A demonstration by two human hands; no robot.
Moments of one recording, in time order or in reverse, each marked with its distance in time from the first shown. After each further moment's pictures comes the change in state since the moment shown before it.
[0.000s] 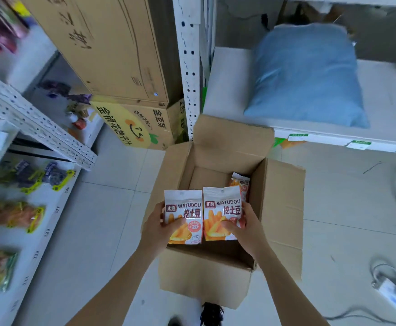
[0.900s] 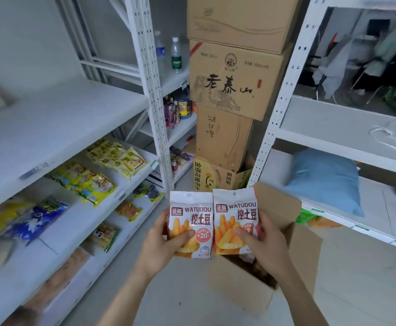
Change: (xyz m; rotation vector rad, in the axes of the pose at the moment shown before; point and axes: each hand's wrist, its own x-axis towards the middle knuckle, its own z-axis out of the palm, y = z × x) left_hand -0.424 0.083 -0.256 -0.297 0.251 0.330; right_hand -0.405 -0.274 0.042 -0.064 -0.120 -0.541
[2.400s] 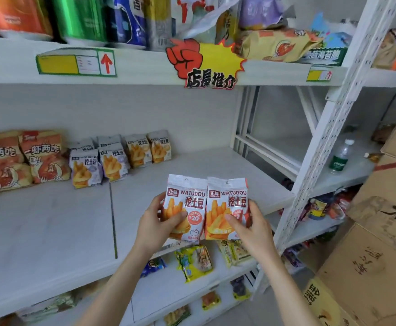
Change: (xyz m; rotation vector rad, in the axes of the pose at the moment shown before) left_hand 0.140 0.073 -0.380 -0.018 0.823 0.081; right_hand 0.272 -0.239 0.383 -0.029 -0.483 -0.469
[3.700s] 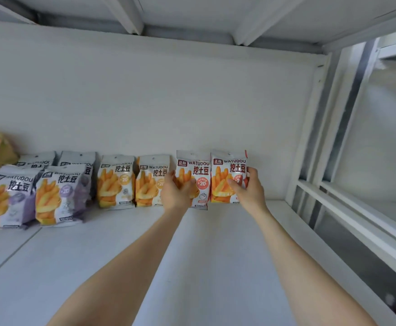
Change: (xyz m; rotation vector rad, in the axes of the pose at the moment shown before) left_hand 0.473 -0.104 0.150 0.028 0.694 0.079; right_hand 0.547 0.153 0.143 0.109 -0.108 -0.279
